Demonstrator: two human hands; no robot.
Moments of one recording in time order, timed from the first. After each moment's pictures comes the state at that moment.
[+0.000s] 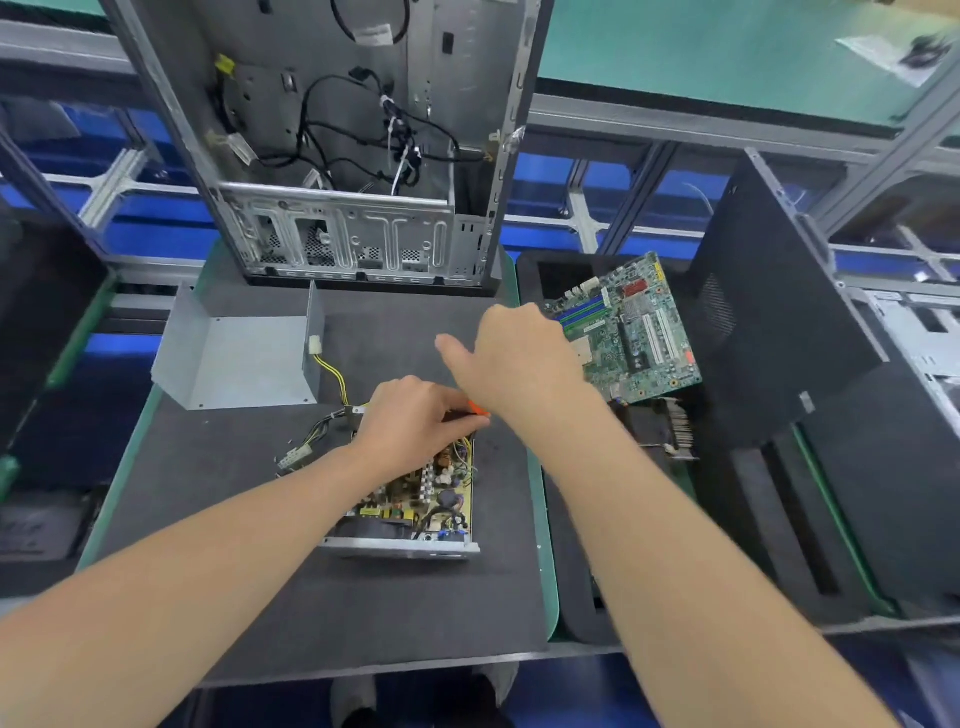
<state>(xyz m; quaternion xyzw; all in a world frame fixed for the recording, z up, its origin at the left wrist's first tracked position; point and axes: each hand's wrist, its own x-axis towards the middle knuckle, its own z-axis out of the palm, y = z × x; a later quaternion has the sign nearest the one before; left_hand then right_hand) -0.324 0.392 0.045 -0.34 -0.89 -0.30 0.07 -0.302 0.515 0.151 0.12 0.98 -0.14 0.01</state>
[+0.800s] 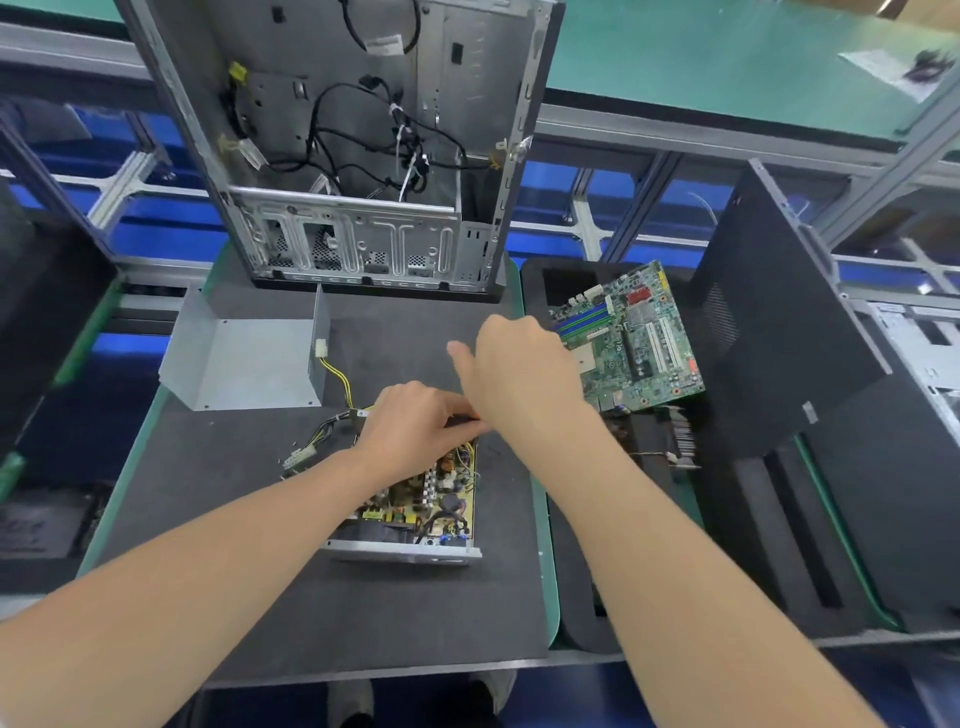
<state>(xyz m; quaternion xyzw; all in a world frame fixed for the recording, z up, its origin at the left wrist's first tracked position) -0.326 0.390 0.044 -0.34 -0.88 -0.33 0.08 -0.297 0.512 0.146 0.10 0.99 -0.06 -0.01</state>
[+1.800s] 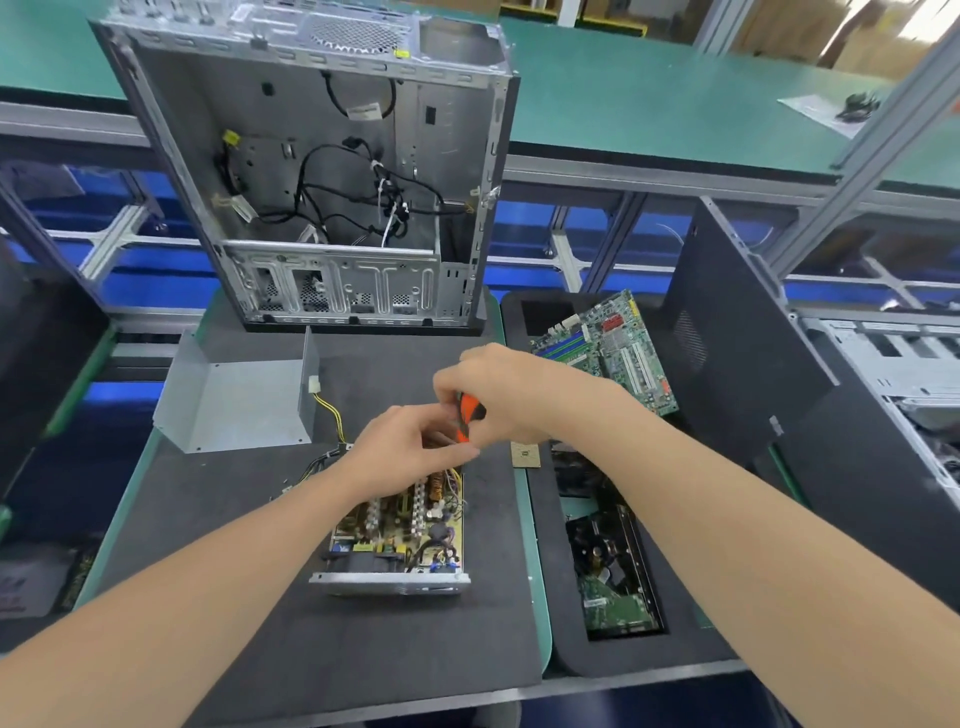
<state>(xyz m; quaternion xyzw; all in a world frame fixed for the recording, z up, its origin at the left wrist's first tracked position) -0.335 0.381 0.049 -0.29 -0.83 -0.44 -0.19 -0.301 0.544 0.196 -0.18 0.96 -0.05 0.21</state>
